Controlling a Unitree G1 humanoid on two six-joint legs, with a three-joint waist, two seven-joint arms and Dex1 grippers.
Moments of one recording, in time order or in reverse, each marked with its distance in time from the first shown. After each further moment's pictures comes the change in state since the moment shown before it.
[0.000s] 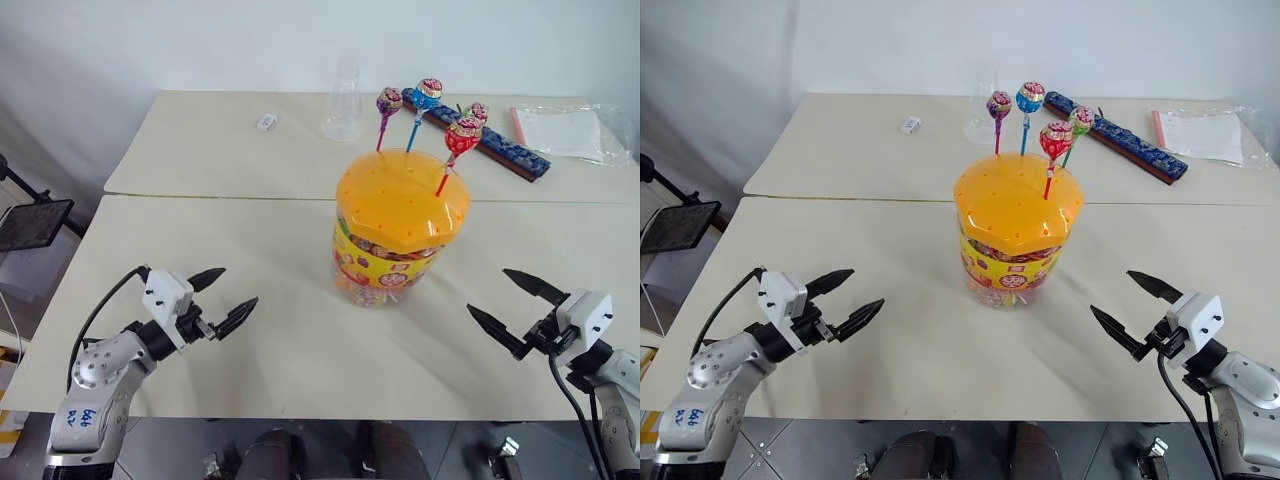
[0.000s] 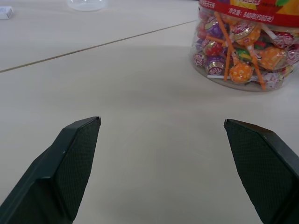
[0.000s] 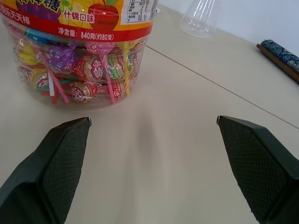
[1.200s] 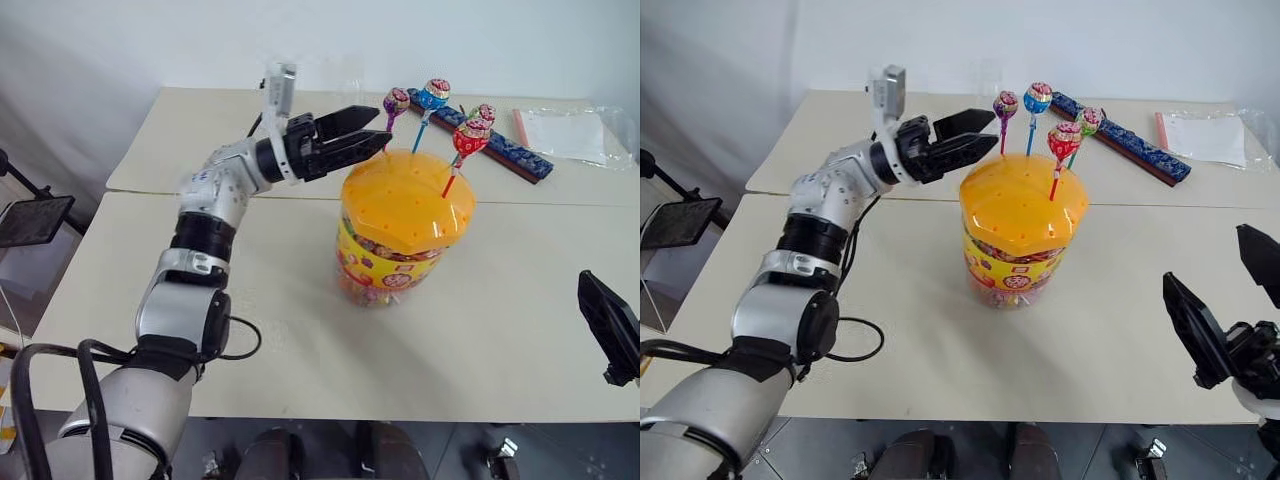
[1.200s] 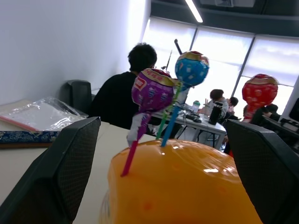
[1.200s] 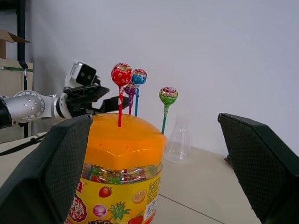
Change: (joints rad) left arm -1.344 -0.298 -0.153 1.143 -0.120 0.123 -0.507; right arm 0.308 0.161 -0.357 -0.737 0.562 0.201 -0.214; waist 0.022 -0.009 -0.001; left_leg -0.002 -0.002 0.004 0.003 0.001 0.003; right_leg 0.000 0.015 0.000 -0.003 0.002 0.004
